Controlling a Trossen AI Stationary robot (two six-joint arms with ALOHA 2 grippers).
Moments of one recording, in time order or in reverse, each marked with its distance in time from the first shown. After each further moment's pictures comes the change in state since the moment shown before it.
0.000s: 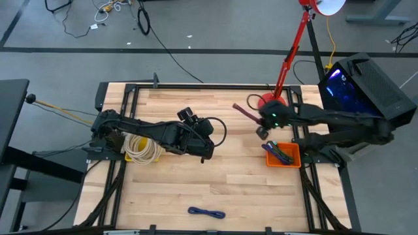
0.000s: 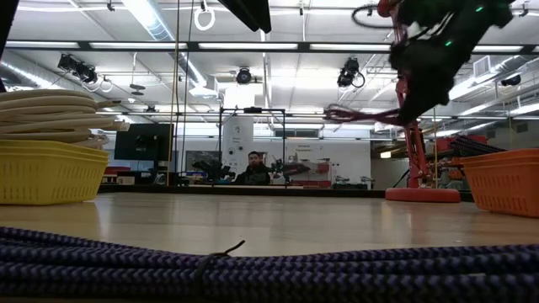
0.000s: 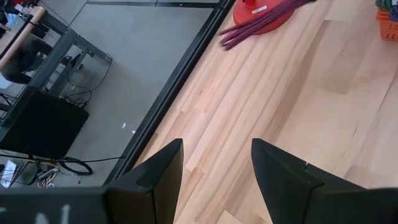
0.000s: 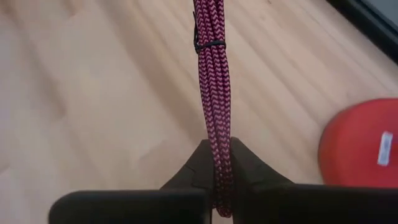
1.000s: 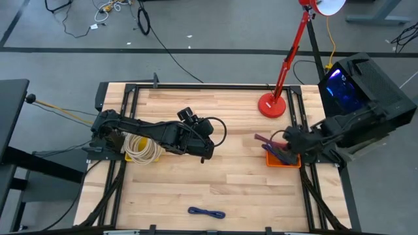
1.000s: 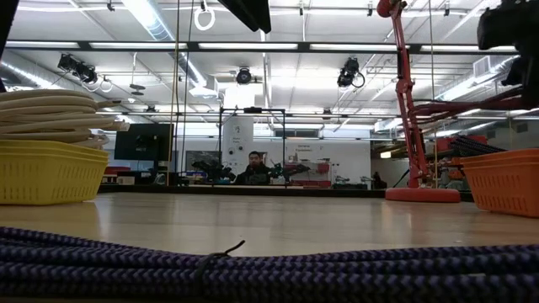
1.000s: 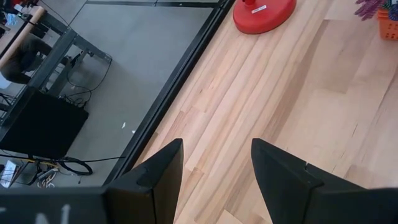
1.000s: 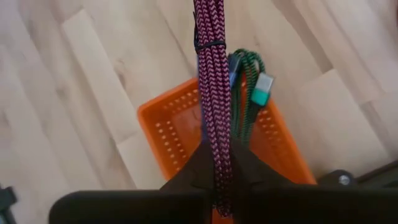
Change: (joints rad) left arm 0.000 0.000 0.000 -0.002 0.001 0.000; right arm 0.686 -0.279 0.001 -0.527 0.055 0.617
